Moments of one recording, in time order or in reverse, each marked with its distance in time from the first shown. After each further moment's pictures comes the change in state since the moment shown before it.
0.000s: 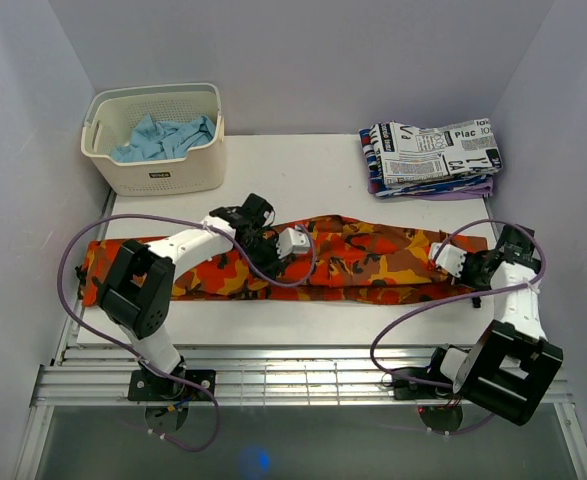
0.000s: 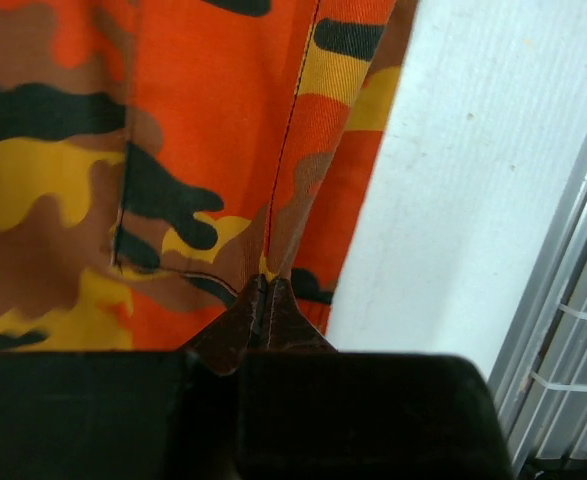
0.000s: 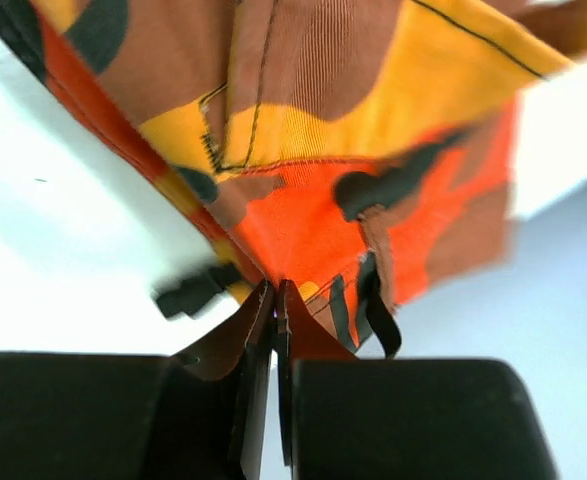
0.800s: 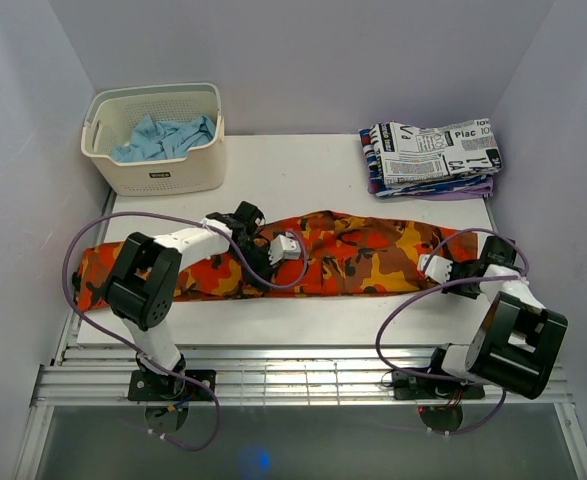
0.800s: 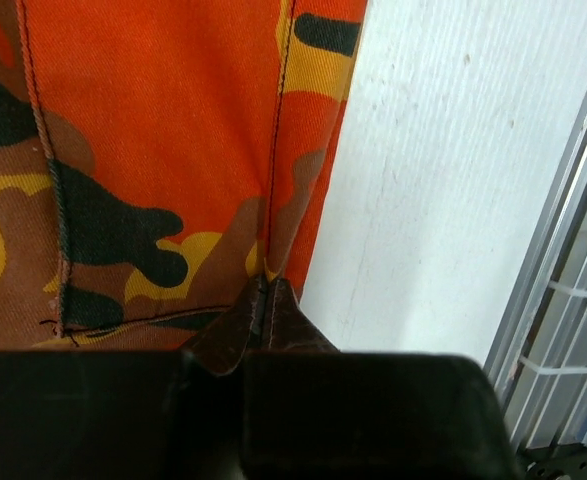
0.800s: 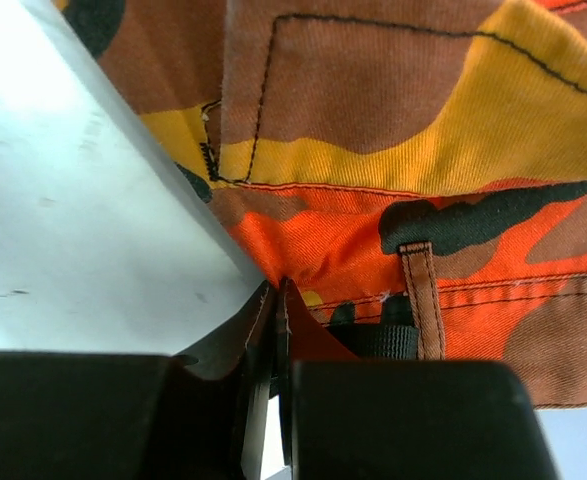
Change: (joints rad) left arm 0.076 0.036 -0.081 0.008 0.072 0.064; right arm 0.039 0.117 -0.157 0.249 -0.036 -0.034
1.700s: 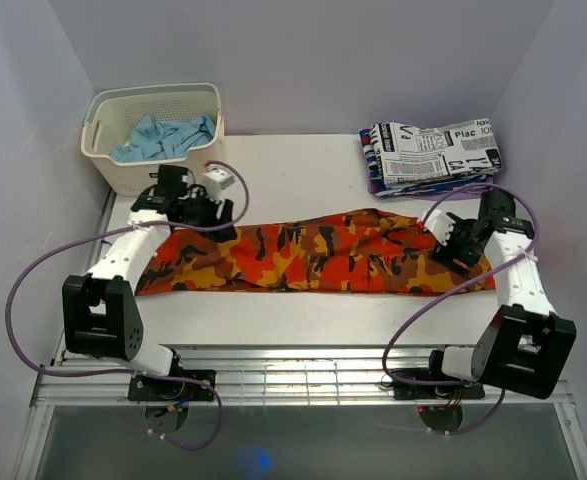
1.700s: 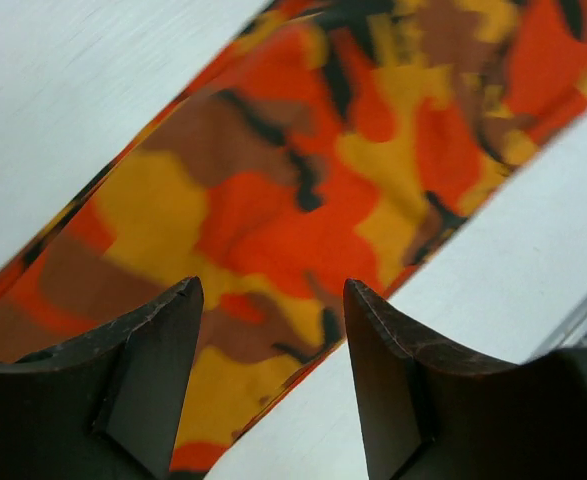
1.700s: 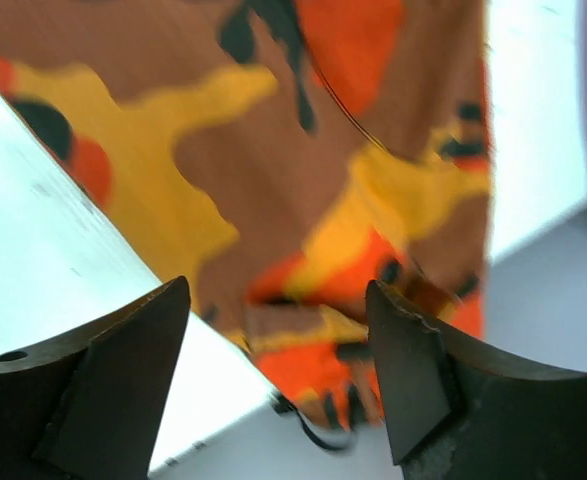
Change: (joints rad) left arm 0.301 -0.277 0.093 0.108 0.014 -0.416; right arm 0.141 -0.026 0.431 -0.383 0.027 0.333
